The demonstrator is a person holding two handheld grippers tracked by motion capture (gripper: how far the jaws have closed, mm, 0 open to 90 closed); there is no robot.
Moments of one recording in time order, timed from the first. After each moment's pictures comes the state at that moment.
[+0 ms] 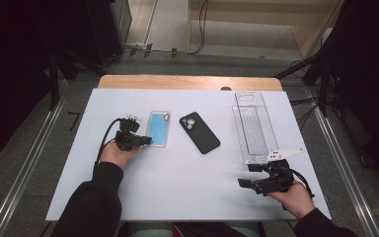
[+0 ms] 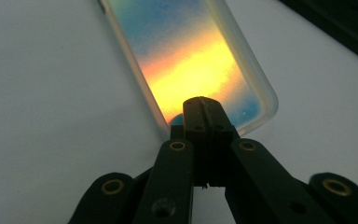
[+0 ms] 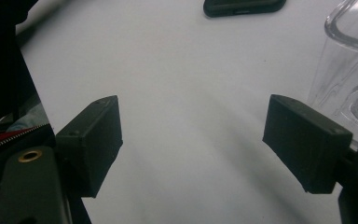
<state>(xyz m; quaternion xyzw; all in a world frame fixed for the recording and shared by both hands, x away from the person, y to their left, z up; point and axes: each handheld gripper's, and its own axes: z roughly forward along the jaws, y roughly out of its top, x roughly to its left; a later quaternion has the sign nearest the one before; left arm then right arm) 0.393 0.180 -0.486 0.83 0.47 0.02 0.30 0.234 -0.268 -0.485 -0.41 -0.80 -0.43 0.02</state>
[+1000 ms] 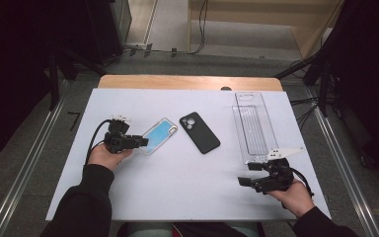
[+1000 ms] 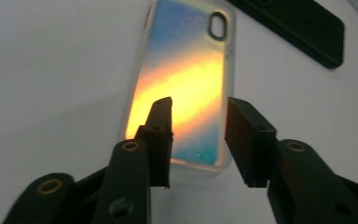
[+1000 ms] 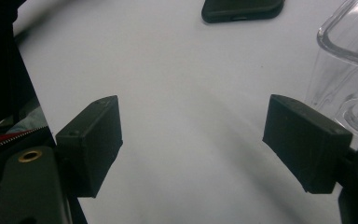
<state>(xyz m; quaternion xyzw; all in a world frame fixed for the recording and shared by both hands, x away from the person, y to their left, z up) 0.373 0.201 -0.464 0.82 0.45 0.01 0.36 0.237 -0.269 -0.484 -0.41 -0.80 -0.43 0.01</state>
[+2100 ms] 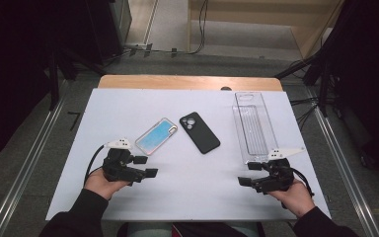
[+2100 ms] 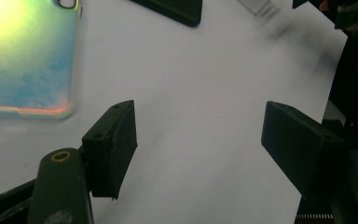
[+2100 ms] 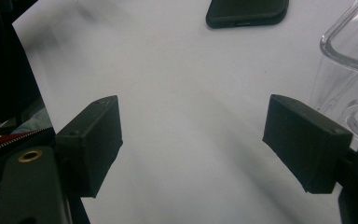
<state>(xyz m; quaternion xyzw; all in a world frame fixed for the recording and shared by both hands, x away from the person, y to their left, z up) 0.289 0.192 -0.456 0.84 0.34 -0.05 0.41 0.236 -0.269 -0.483 -0.41 -0.80 -0.44 0.01</state>
